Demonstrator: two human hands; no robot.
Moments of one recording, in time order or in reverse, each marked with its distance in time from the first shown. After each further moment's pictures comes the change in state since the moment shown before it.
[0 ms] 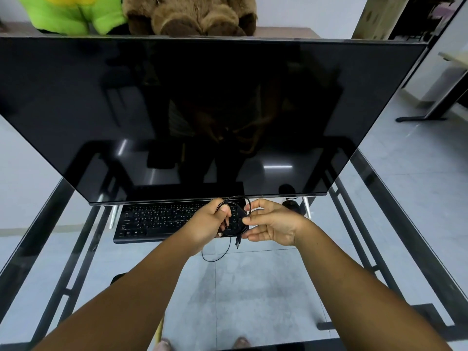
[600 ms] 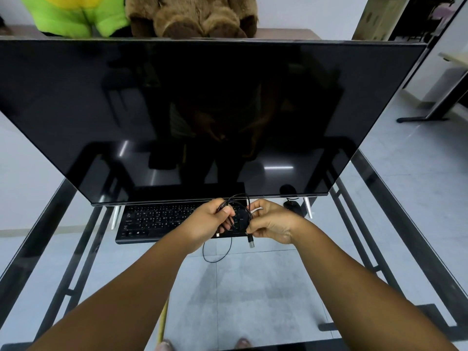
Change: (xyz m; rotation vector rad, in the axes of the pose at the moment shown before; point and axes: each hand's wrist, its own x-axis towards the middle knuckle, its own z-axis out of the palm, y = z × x) left_hand -0.003 0.006 -0.007 -0.016 -0.053 0.042; right_hand 0.014 0.005 0.000 -0.125 0.081 0.016
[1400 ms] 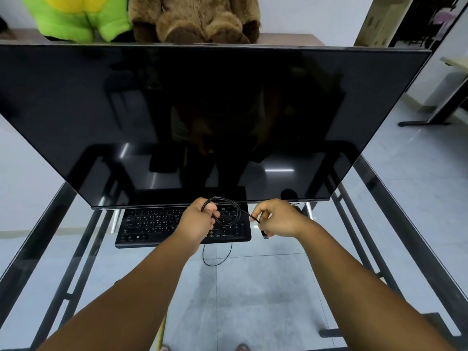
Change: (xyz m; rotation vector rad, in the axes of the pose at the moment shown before) left_hand 0.014 -0.010 -0.008 -0.091 0.335 -0.151; right_hand -0.004 -0.017 -0.013 -0.747 0.203 -0.134
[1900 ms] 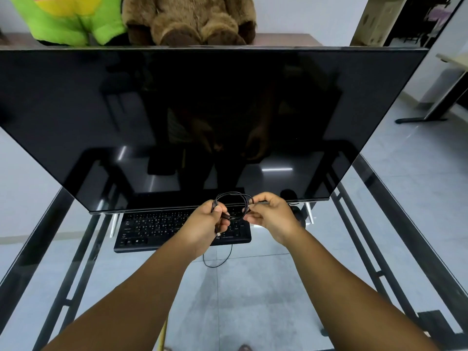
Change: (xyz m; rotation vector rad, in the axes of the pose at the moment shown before) left_hand -0.007 0.011 0.010 -0.286 -0.168 -0.022; right_hand 0.013 -0.006 0.024 0.907 0.222 0.036
